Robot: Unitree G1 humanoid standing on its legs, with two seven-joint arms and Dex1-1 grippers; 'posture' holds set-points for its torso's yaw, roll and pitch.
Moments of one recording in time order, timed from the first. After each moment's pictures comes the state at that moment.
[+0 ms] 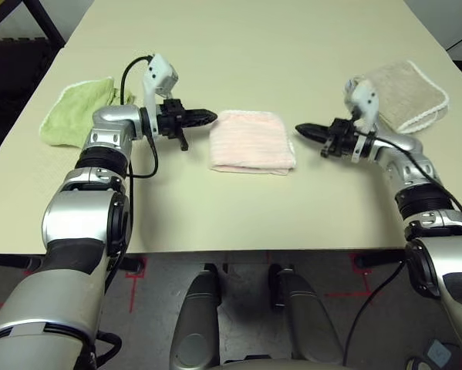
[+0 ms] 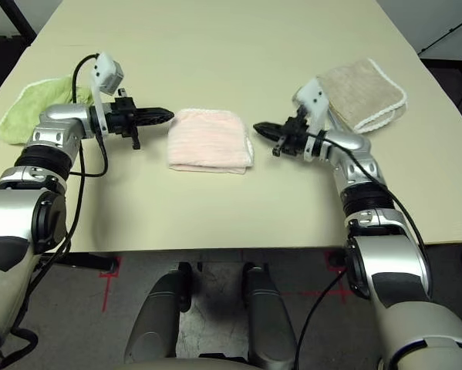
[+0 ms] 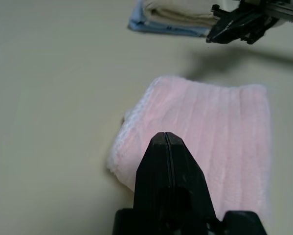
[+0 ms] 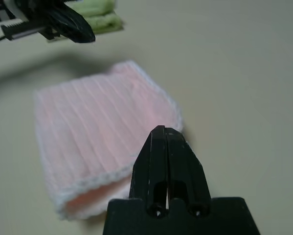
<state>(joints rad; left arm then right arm) -1.20 0.54 0.06 1.11 -0.08 -0.06 -1.44 -0.82 -0.50 -0.08 0.54 0.29 0.12 1.15</state>
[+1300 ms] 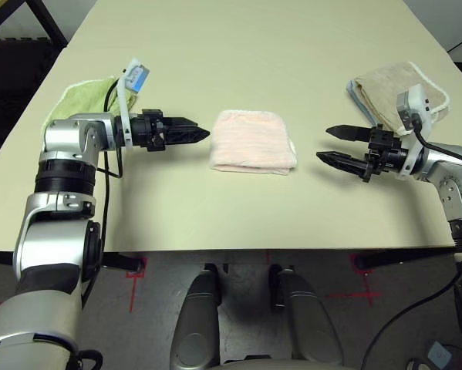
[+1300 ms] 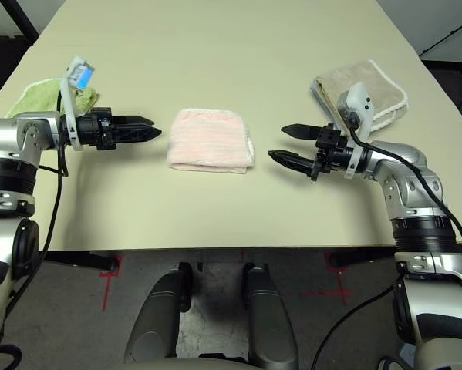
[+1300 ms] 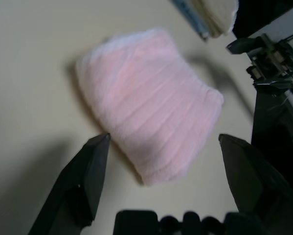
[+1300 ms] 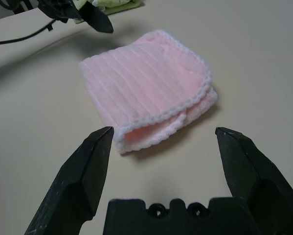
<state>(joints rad) -1.11 0.64 -0.02 0.78 -0.29 1.04 -1.31 -0.60 -0.65 -0.09 0.23 0.42 0.34 1.18</state>
